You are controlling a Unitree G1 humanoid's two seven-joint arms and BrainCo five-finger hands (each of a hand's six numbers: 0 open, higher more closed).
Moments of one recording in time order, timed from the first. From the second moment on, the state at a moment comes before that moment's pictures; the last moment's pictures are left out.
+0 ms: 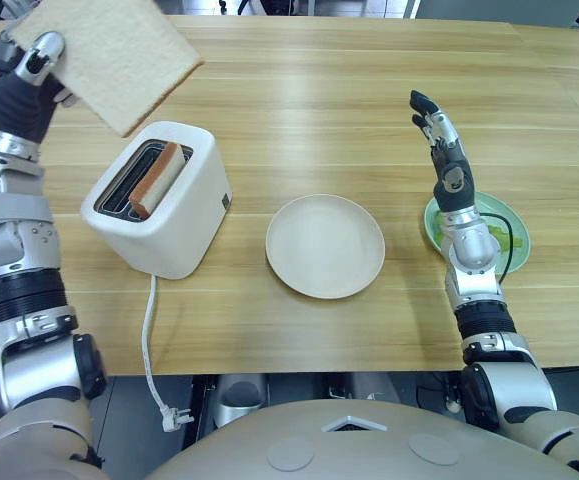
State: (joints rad) left arm -0.49 0.58 0.32 0.19 -0.61 -0.05 -0.66; right arm -0.35 -0.30 -0.06 0.53 -0.03 -0.88 0.16
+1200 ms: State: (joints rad) left arm -0.60 0.26 -0.29 0.78 0.19 -0.43 -0.53; right arm -0.41 -0.63 0.25 1.11 -0.76 -0.19 -0.34
